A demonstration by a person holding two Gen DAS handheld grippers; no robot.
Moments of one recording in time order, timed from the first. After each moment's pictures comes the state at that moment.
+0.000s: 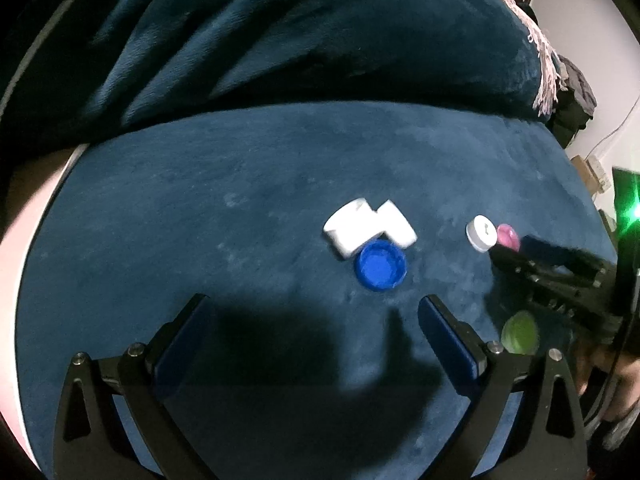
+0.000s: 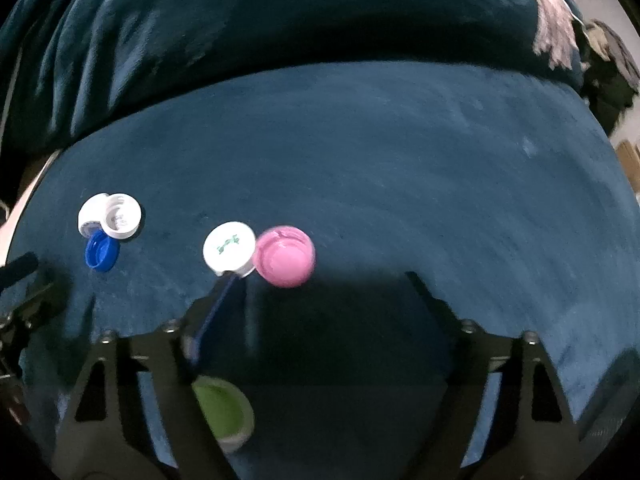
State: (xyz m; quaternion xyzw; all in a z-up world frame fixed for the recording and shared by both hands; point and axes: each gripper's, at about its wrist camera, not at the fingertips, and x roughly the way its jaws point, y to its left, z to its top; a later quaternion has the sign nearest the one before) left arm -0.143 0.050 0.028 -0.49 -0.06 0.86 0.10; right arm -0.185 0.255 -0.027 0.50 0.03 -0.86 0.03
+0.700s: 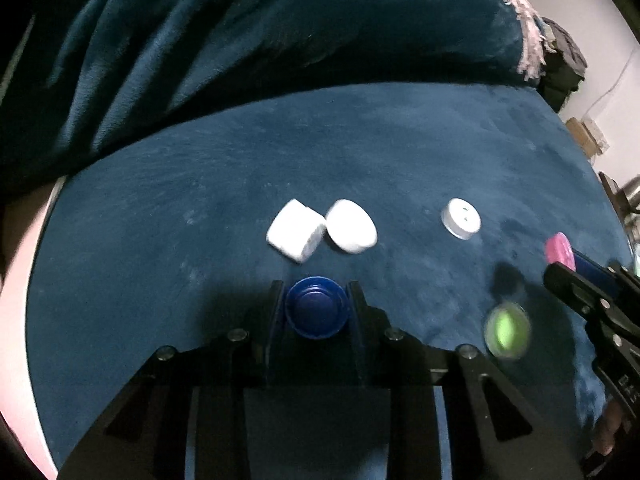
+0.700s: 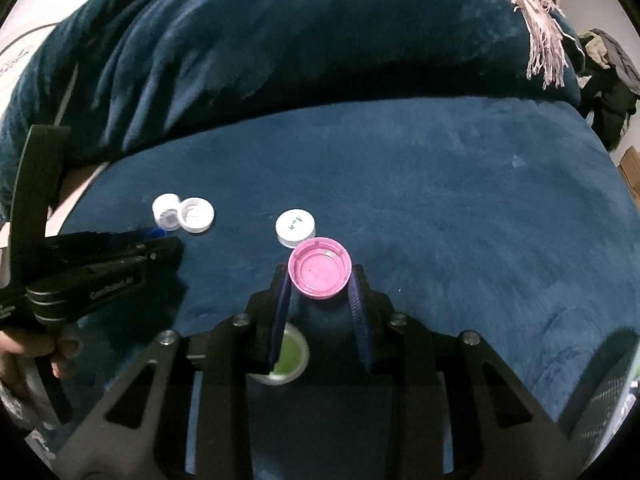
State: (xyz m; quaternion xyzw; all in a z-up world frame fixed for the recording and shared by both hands) left arm -0.143 0.077 0.041 -0.52 0.00 0.84 0.14; right arm -0.108 0.242 0.017 0.46 0.00 -0.89 0.06
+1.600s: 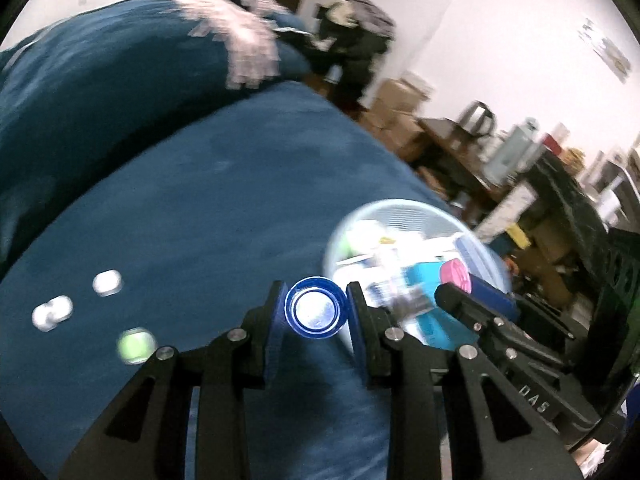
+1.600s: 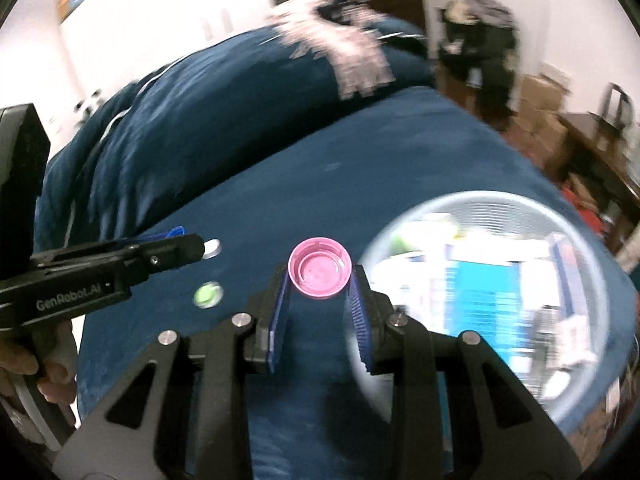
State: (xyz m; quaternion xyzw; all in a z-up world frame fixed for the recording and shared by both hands) left arm -0.006 0.326 0.209 -0.46 0.04 0.78 0.42; right arm 0.064 0.418 0.125 0.37 -0.14 -0.91 -0.10
